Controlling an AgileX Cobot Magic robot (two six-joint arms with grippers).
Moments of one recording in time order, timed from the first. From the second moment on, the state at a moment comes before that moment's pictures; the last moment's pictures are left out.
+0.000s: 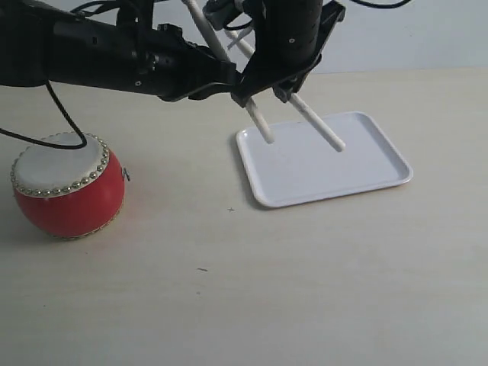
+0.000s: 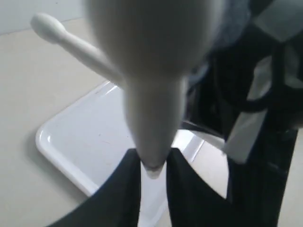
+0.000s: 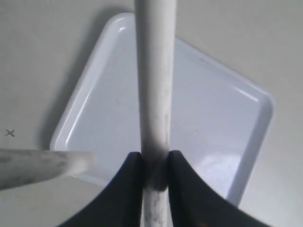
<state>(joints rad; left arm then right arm) -0.50 1.77 -1.15 -1.53 0.45 1.36 0.49 2.07 -1.83 -0.30 1.16 0.00</state>
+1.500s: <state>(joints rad) -0.49 2.22 -1.41 -1.61 0.54 1.07 0.41 2.35 -1.83 -0.35 0.94 -0.01</state>
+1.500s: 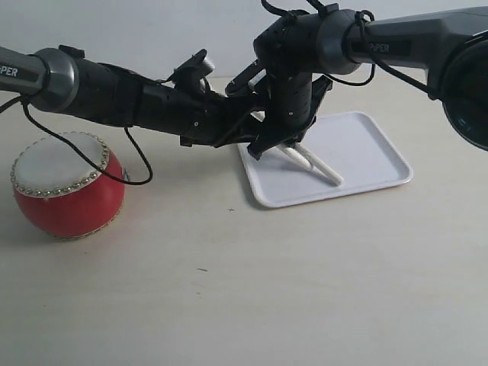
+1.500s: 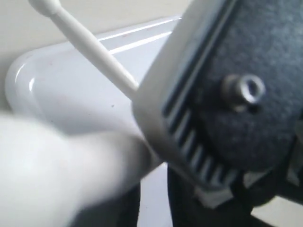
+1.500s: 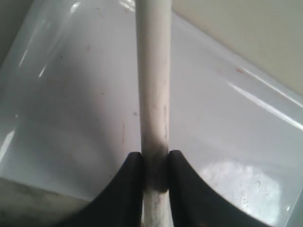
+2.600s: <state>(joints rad) -0.49 2.26 -1.45 -1.26 0.51 0.70 0.42 2.36 -1.83 -0.21 0.94 -0.02</state>
